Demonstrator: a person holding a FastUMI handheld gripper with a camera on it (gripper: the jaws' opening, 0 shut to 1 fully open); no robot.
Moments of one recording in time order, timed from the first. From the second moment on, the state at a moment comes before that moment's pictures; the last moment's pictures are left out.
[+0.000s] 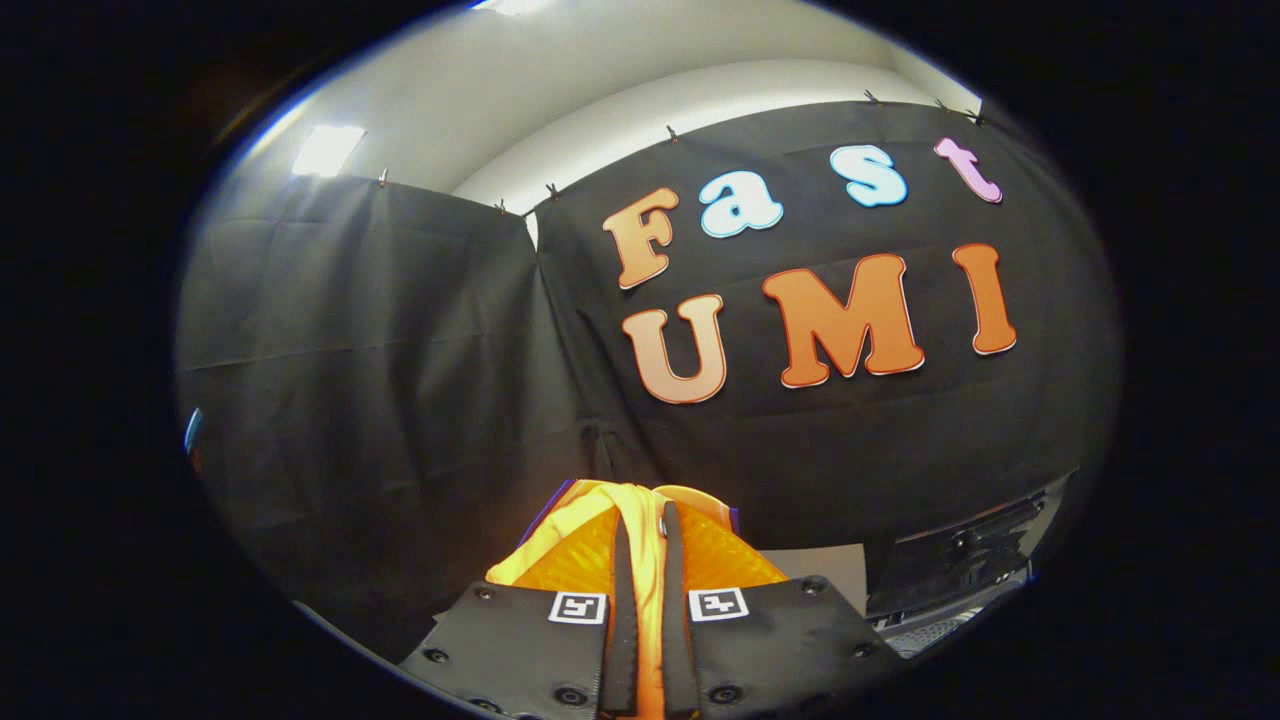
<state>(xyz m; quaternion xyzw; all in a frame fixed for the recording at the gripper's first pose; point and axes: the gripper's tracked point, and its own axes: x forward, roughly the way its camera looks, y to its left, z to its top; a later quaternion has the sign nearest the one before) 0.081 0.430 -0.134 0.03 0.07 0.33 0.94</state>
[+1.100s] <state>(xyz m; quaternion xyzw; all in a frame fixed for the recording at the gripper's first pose) 0.162 0.169 -0.087 0.04 0.02 0.22 0.97</state>
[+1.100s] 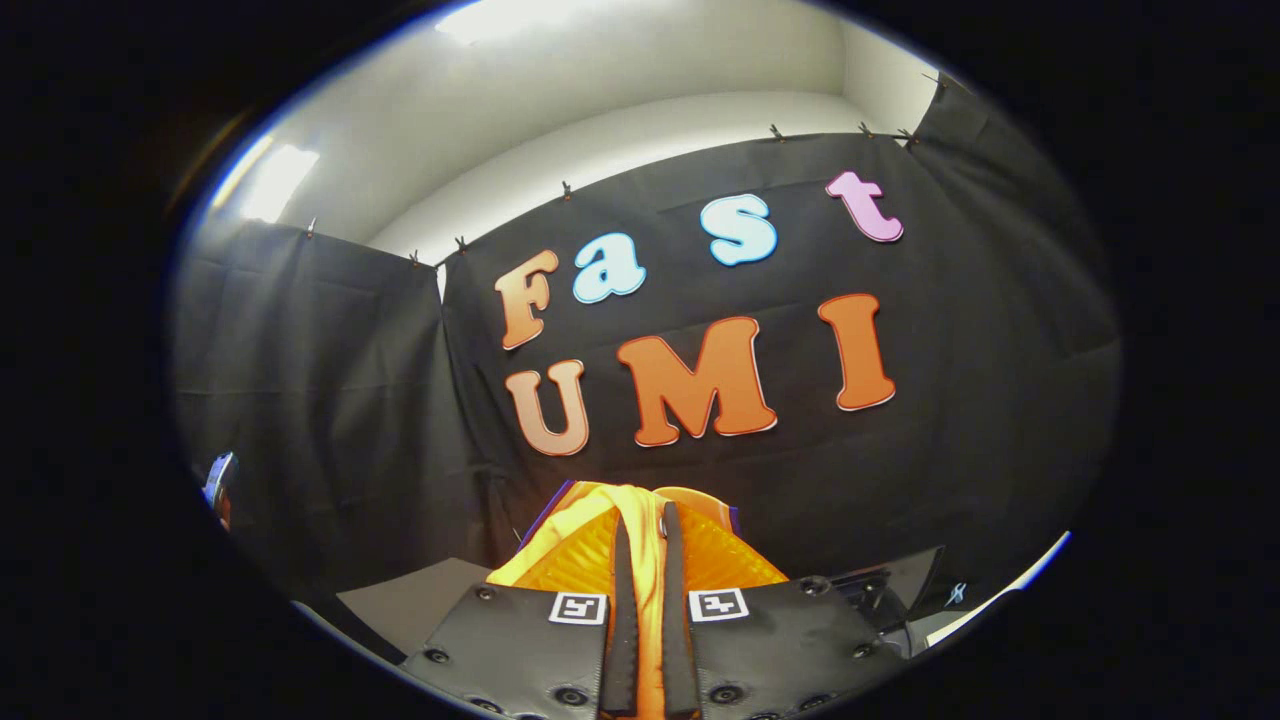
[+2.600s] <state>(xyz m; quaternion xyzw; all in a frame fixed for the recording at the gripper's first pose) 0.224 0.034 -0.381 0.02 0.28 0.16 0.95</state>
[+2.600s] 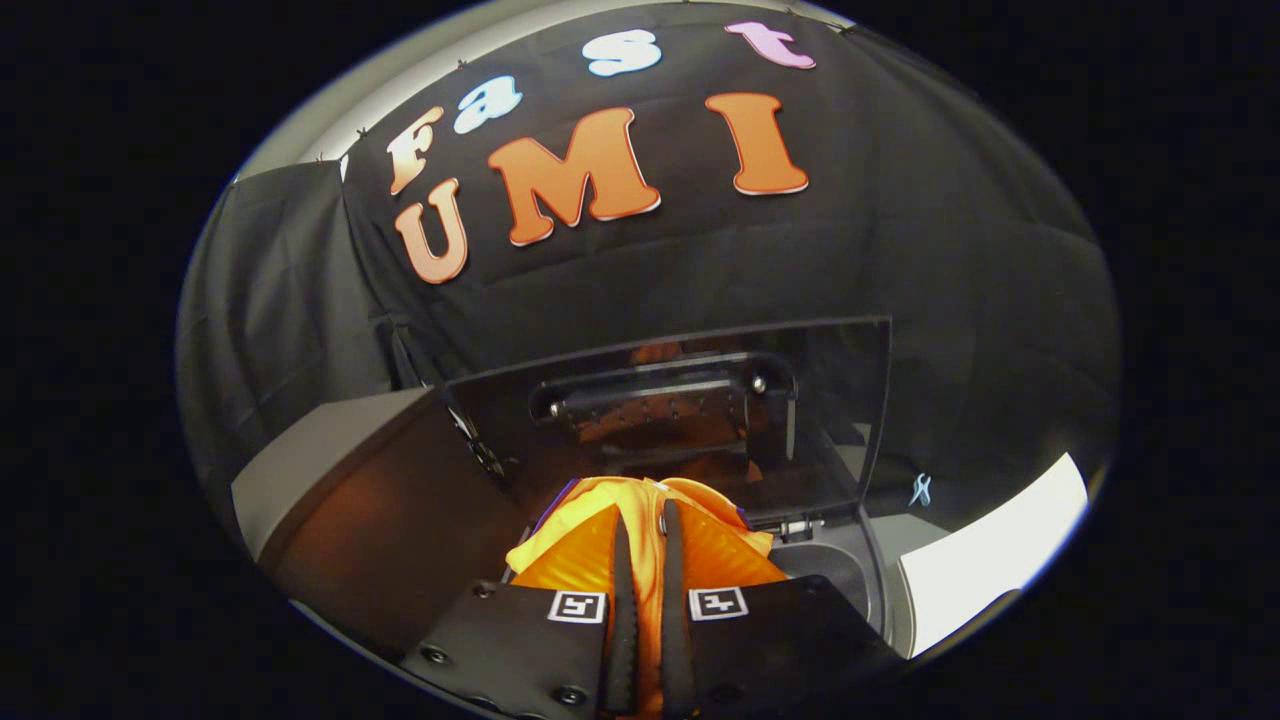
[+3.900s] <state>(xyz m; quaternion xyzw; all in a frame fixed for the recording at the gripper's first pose) 0.261 0.007 -0.587 -0.04 0.47 0.09 0.87</state>
